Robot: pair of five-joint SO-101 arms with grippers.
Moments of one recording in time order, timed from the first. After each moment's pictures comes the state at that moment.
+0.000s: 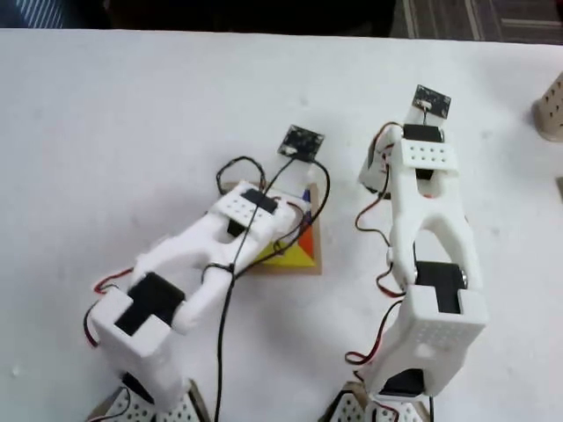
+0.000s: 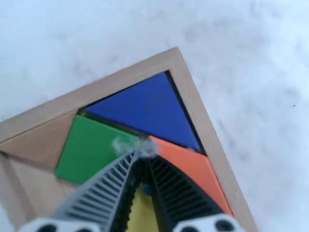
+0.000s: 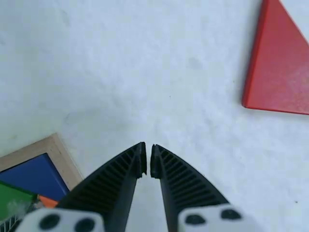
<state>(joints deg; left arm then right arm) 26.9 14.4 24.9 36.2 10.0 1.0 16.6 0.4 69.5 -17.5</state>
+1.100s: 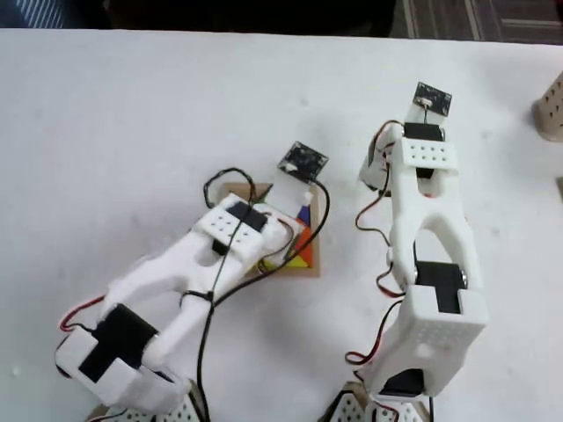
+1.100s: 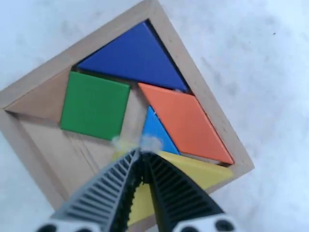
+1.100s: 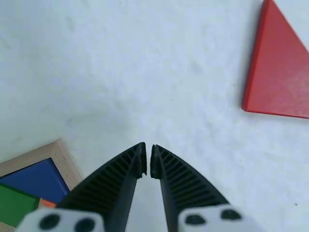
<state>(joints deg) 28.4 0.8 35.5 43.7 2.9 1.0 16.6 -0.4 69.6 -17.5</state>
